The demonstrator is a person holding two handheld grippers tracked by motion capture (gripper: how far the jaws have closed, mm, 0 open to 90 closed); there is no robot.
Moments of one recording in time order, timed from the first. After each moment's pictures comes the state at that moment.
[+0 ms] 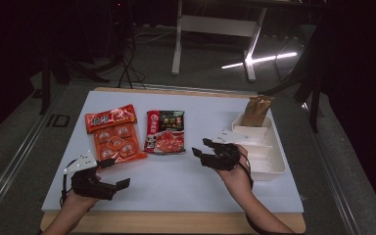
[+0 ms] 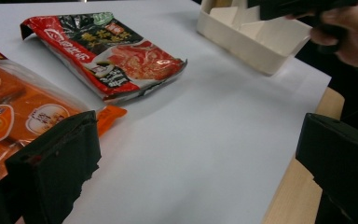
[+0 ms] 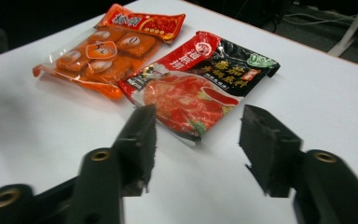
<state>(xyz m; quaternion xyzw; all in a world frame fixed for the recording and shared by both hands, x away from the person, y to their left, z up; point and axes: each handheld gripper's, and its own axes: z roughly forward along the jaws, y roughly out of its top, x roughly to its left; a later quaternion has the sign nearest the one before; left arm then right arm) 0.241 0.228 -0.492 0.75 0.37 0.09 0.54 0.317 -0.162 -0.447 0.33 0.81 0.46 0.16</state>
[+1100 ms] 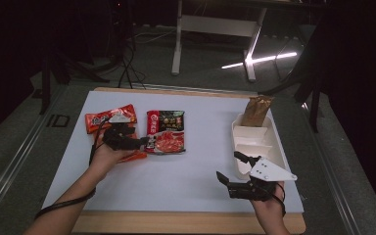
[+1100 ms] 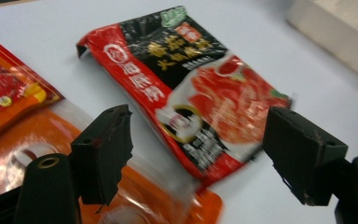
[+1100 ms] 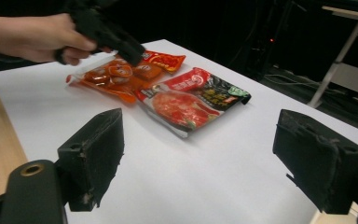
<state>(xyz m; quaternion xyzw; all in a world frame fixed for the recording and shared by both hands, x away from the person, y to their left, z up) 0.377 0.183 -0.486 0.78 0.45 0.13 0.42 0.240 -0.232 -0.436 0.25 0.77 0.53 0.23</state>
